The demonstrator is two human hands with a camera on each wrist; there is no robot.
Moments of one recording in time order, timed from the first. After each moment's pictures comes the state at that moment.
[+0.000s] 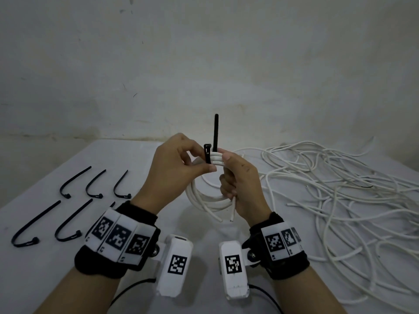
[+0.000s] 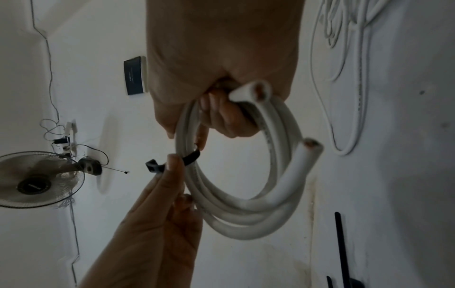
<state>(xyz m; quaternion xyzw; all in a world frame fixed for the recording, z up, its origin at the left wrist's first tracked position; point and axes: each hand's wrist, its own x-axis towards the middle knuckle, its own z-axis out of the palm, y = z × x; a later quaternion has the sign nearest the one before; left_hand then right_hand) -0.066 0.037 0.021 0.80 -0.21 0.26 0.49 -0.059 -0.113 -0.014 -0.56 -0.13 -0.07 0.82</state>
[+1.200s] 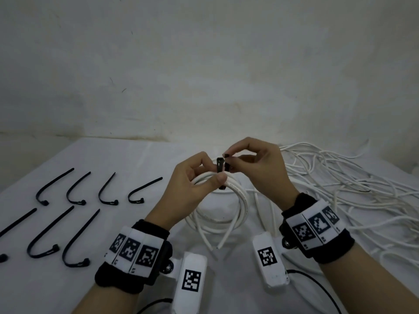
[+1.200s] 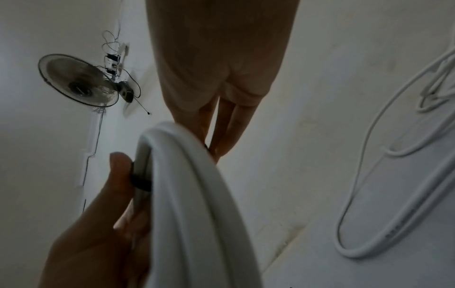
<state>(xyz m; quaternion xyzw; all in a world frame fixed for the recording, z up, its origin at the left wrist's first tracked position) -0.063 0.007 0.003 0.64 -0.27 0.06 0.72 -0.037 -0.154 0.018 -0.73 -0.22 -0.20 0.61</state>
